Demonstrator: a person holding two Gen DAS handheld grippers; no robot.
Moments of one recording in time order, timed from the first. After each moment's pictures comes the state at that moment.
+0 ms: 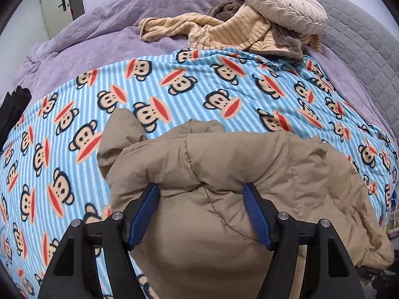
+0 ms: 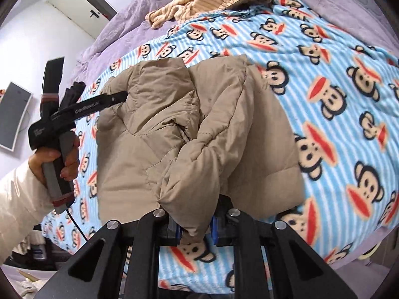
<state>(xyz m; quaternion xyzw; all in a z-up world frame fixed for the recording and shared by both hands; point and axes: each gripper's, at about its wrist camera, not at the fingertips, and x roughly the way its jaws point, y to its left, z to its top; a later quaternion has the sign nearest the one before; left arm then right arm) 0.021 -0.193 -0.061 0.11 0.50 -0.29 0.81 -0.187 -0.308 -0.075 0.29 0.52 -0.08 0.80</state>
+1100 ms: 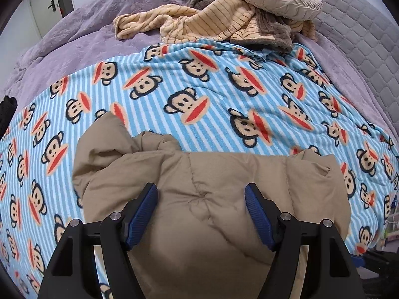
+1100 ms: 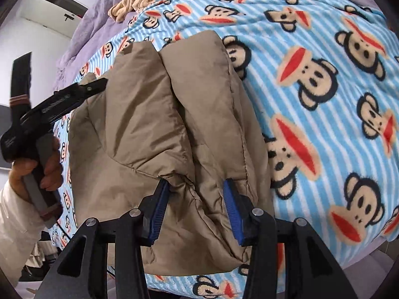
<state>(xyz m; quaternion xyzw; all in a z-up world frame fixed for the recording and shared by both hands) 0.010 -0.255 -0.067 0.13 0.52 -0.29 0.79 -0.188 -0.379 -0.126 0.35 0.56 -0.08 0.75</state>
